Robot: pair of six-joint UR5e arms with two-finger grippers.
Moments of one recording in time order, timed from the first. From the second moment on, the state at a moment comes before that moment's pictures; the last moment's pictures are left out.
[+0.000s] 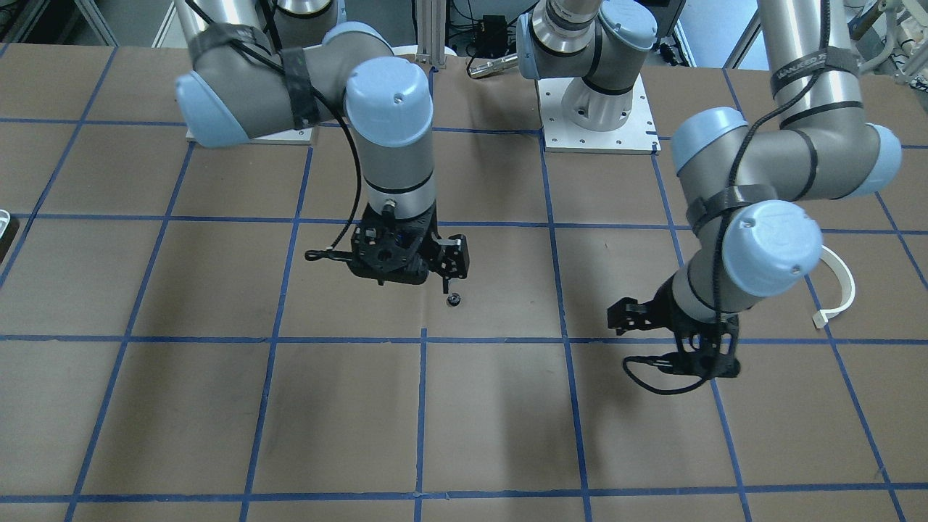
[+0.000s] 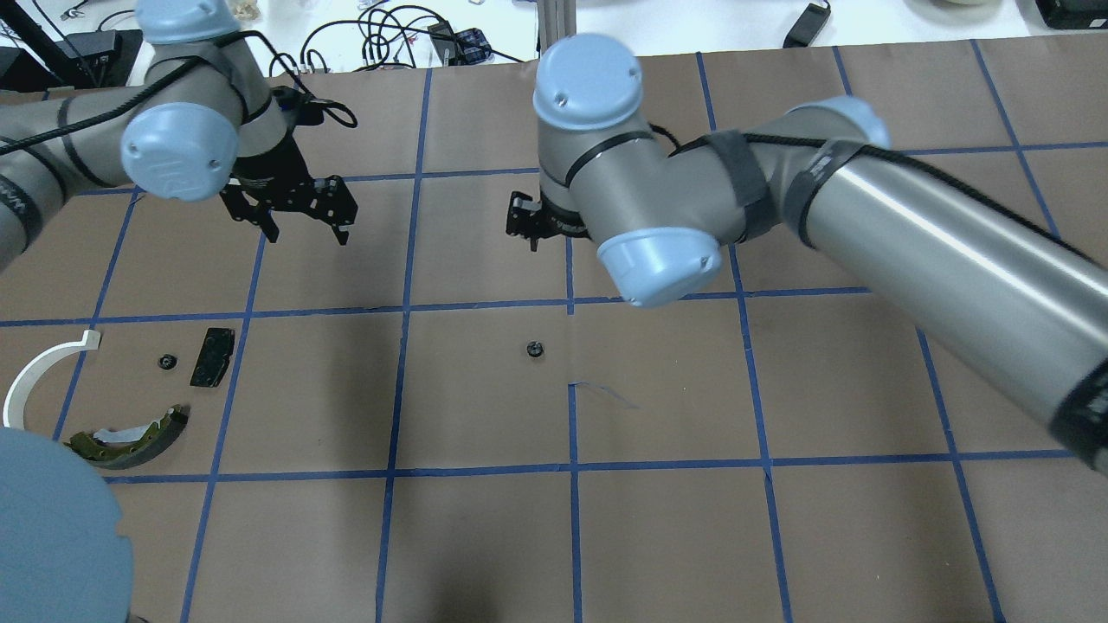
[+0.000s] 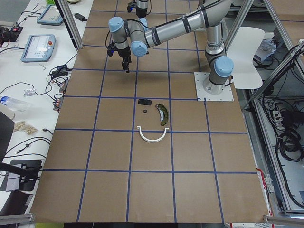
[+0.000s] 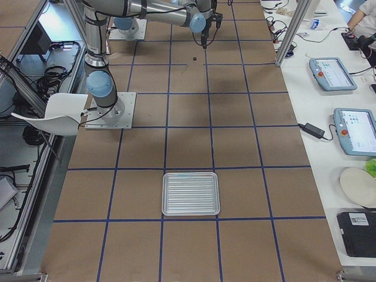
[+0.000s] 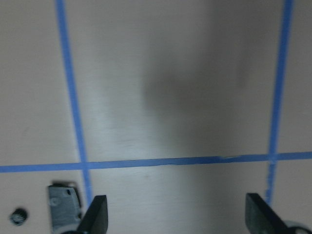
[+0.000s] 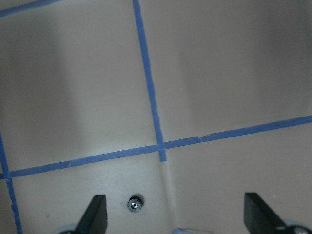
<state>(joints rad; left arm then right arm) -1.50 -1.94 -1.60 -1.30 1.63 0.15 1.91 -1.30 1.62 -2.04 -1.56 0.53</state>
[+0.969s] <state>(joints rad) -1.79 -1.99 -1.69 -1.11 1.53 -0.19 1.65 -1.62 1.53 -1.57 -1.57 0.09</state>
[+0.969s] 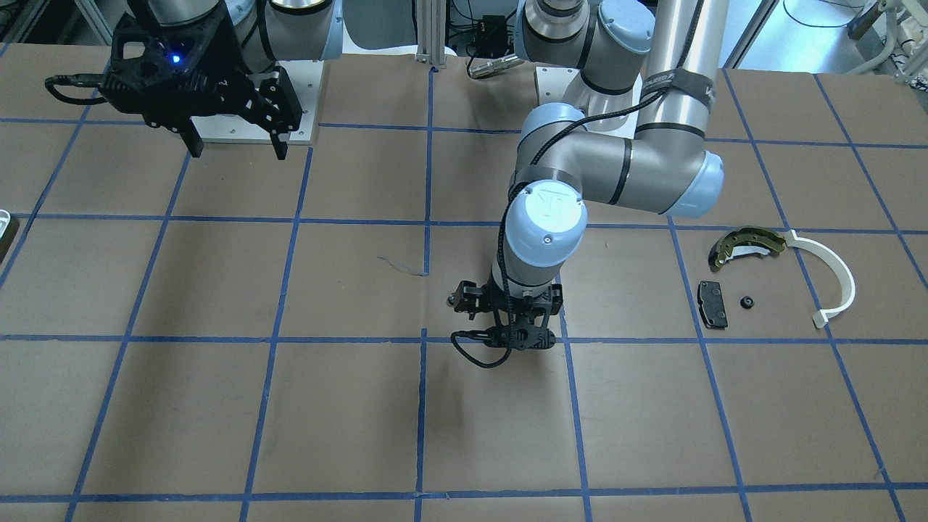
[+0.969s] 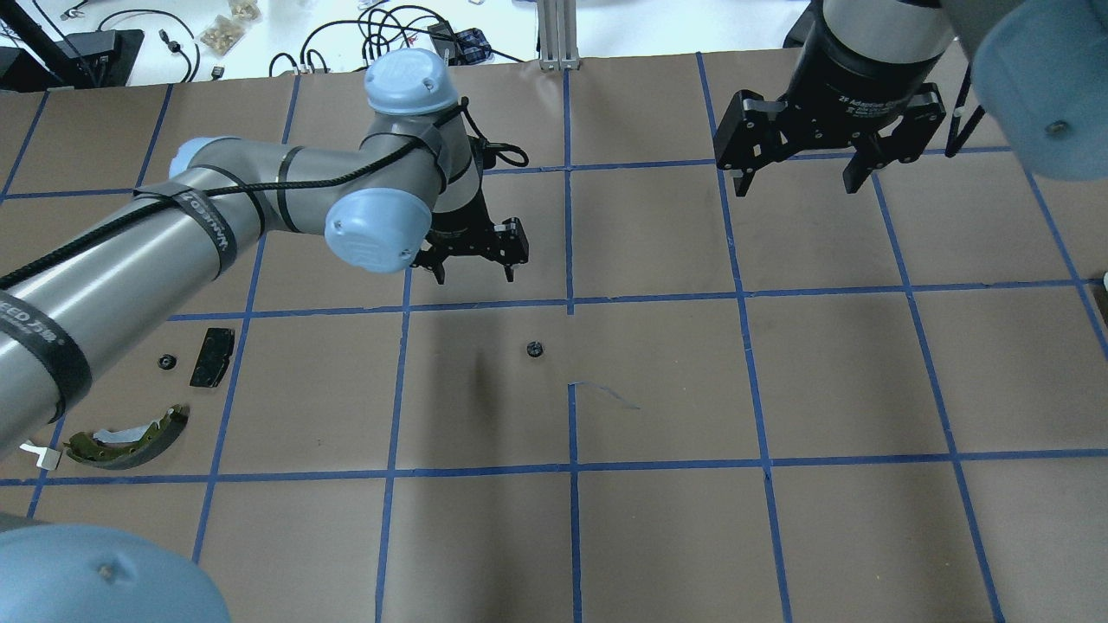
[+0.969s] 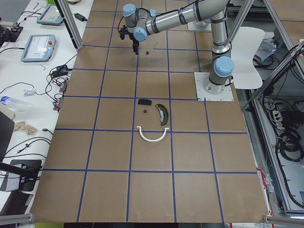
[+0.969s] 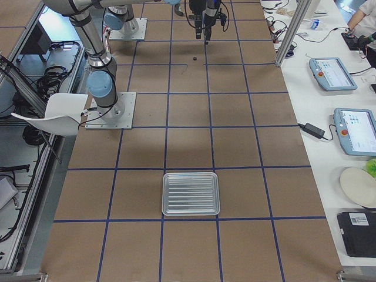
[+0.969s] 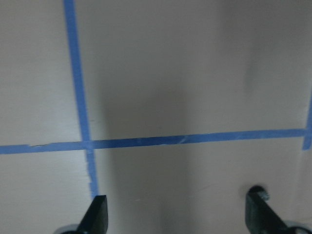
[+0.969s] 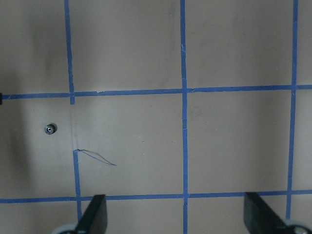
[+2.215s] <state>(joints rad) -1.87 -2.02 -1.89 -0.85 1.50 -0.31 1.59 -1.62 1.53 -1.59 -1.55 0.10</state>
